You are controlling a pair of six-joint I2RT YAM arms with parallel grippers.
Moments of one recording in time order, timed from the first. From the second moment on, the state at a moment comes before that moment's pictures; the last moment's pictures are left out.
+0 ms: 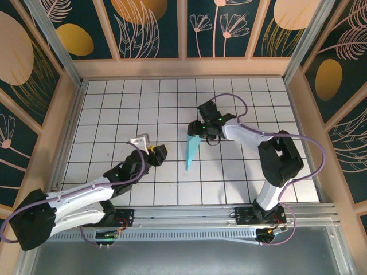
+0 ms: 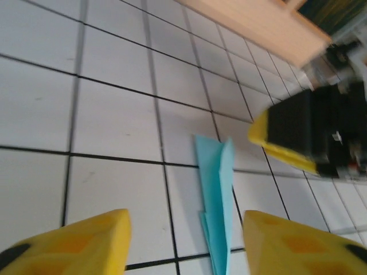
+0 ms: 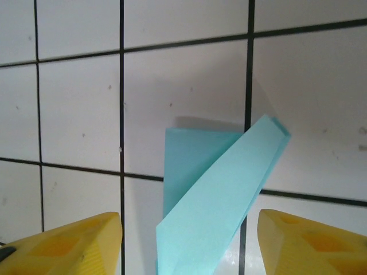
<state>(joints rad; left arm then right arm) -0.86 0.99 0.34 0.23 -0.38 -0.82 0.63 1.73 1.18 -0.47 -0.06 0.63</state>
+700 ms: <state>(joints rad) -0.86 0.90 0.32 0.15 -0.53 -0.84 0.79 1.93 1.29 -0.67 0.22 0.71</state>
